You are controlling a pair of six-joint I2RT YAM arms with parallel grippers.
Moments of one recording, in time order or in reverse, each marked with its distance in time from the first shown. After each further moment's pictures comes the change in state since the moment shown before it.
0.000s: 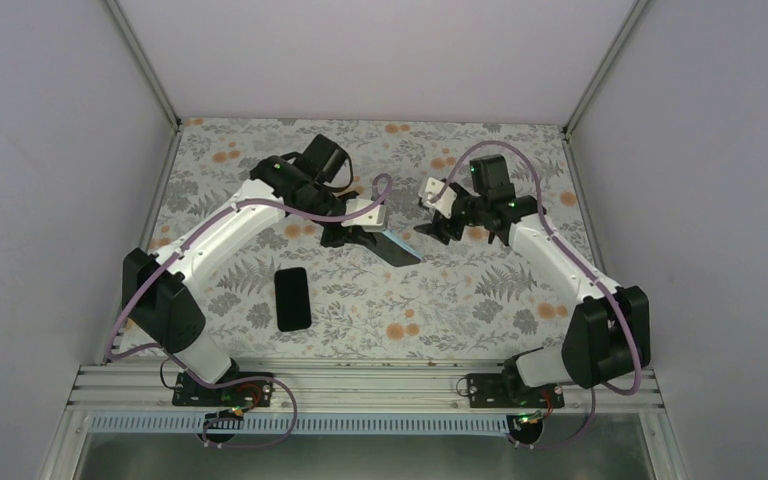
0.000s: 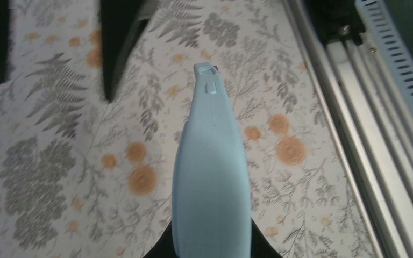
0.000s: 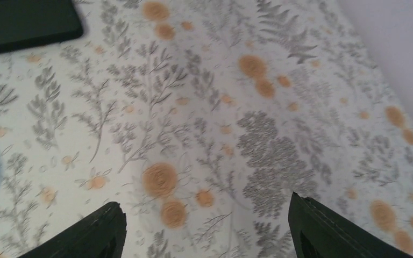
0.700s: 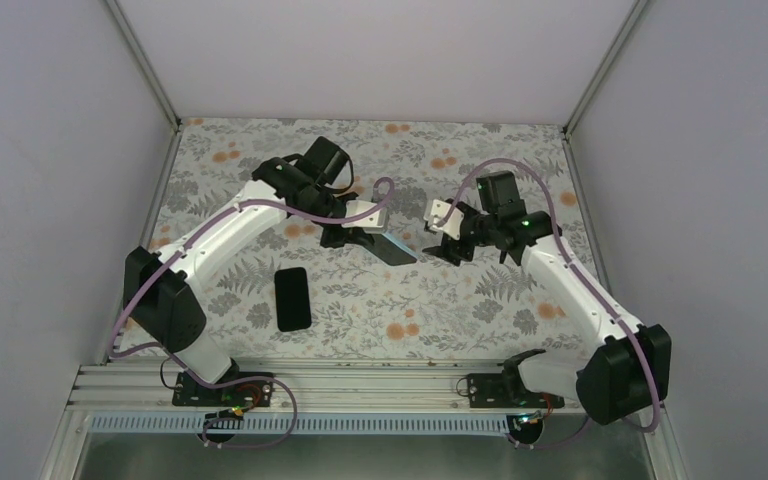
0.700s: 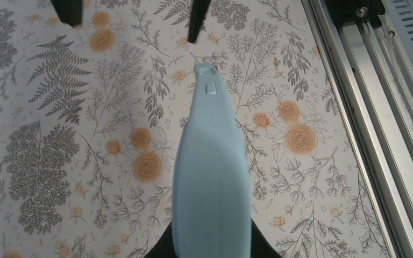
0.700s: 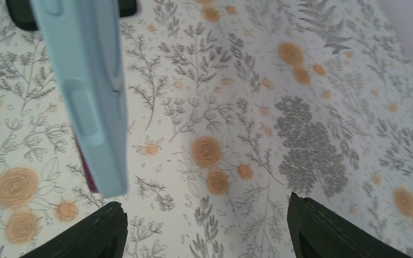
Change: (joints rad) left arm -0.011 0.004 -0.021 0.011 -0.033 0.000; right arm 0.018 -0.165 -0.043 -0.162 0.034 -0.061
